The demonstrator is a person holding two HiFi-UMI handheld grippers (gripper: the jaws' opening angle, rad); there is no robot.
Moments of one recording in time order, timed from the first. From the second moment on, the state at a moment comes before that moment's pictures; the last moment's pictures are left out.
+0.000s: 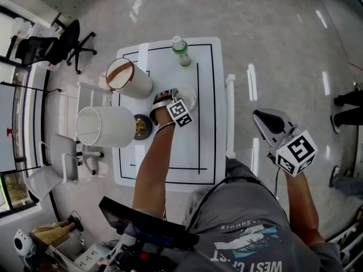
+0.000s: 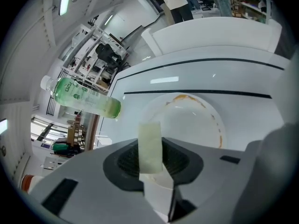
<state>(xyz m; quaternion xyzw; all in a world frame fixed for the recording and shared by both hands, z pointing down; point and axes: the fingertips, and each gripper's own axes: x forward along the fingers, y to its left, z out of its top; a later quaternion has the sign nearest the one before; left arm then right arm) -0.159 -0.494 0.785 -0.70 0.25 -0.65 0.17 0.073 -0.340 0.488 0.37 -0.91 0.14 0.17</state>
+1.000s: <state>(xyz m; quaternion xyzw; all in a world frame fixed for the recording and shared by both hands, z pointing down) -0.145 -0.460 0.760 -0.75 0.23 -0.61 0.11 0.053 -0.322 0.485 0.36 -0.91 0.14 0.17</state>
